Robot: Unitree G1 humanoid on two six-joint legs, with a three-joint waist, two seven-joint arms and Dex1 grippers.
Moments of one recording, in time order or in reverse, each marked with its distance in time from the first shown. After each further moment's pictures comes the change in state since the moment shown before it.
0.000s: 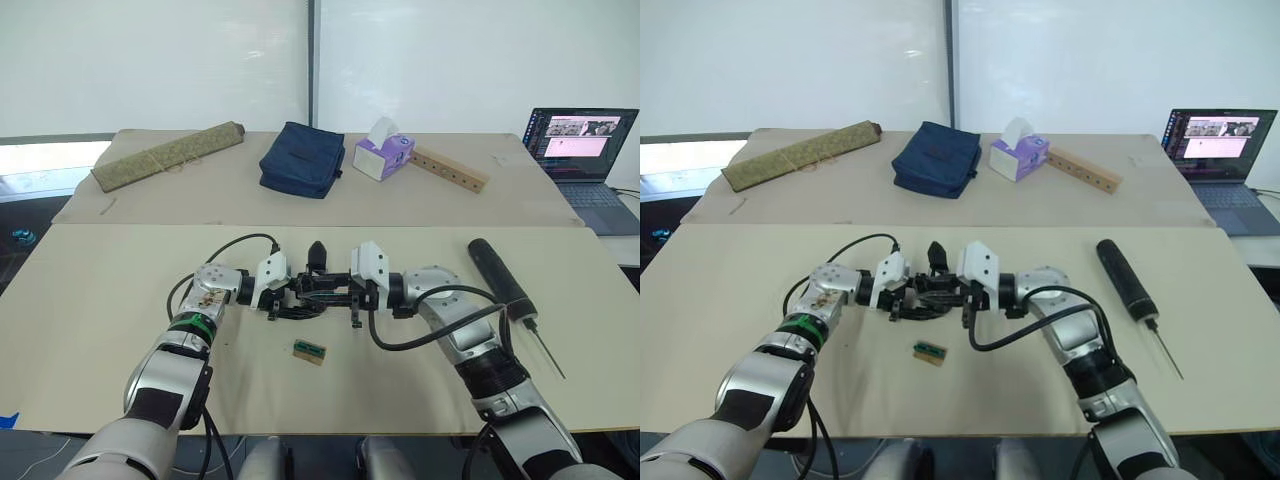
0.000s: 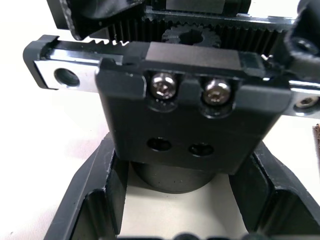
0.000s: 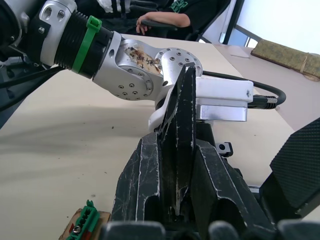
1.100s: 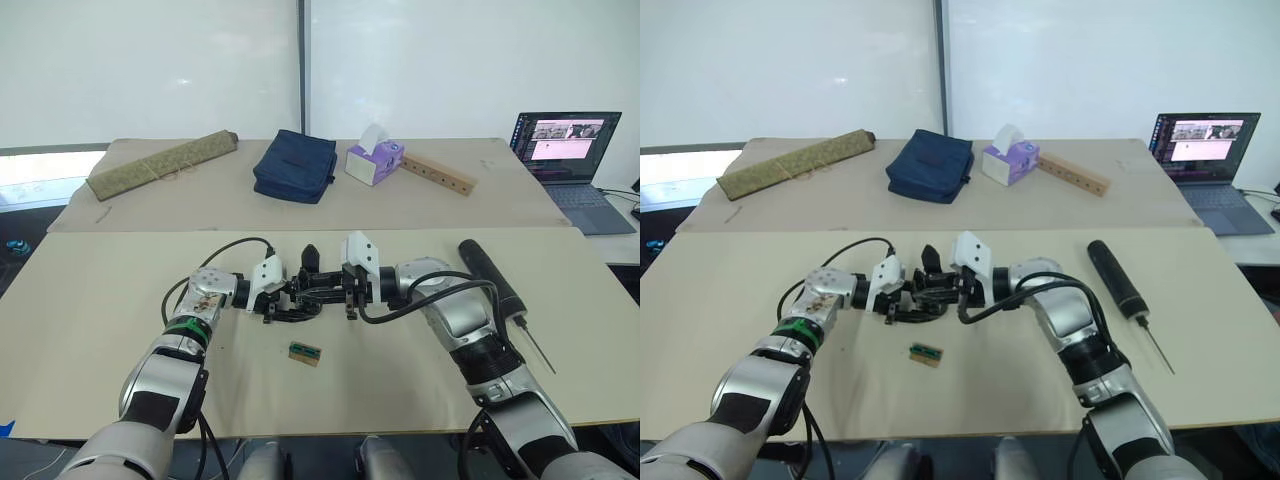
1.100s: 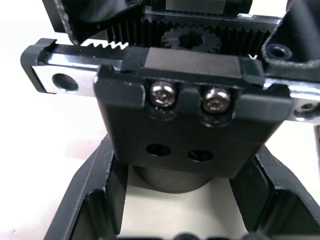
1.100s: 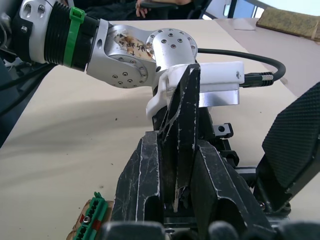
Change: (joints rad) left arm 0.029 0.019 -0.002 -0.004 0.002 0.001 0.024; right arm -0.065 0.008 0.022 0.042 0.004 0.198 0.016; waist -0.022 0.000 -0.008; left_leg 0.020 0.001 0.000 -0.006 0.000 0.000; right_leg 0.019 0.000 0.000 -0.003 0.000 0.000
